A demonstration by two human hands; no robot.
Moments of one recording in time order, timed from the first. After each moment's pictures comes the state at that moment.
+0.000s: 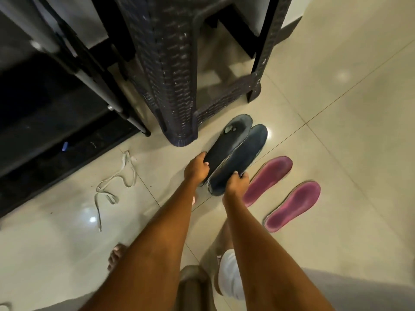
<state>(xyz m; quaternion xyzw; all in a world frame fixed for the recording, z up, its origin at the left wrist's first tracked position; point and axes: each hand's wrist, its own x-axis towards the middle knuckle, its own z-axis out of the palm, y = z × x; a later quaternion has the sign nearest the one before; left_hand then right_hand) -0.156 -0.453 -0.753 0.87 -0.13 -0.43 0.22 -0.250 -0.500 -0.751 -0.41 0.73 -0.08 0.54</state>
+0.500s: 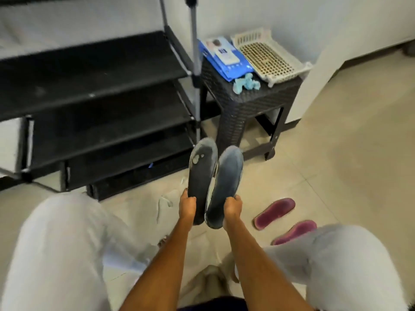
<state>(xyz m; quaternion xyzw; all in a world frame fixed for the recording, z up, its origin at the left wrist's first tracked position) -0.222 -0.263 -0.509 0.72 0.22 -0.30 0.58 -0.270 -0.356 -0.498 -0.52 0.58 -0.01 0.62</state>
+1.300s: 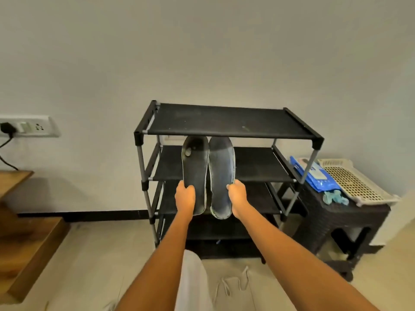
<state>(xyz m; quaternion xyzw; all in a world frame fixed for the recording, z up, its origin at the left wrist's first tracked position) -0.080 -0.009 -0.281 0.72 0.17 0.03 0.67 -0.078 -0.143 -0.270 -0.71 0.21 0.00 0.67</state>
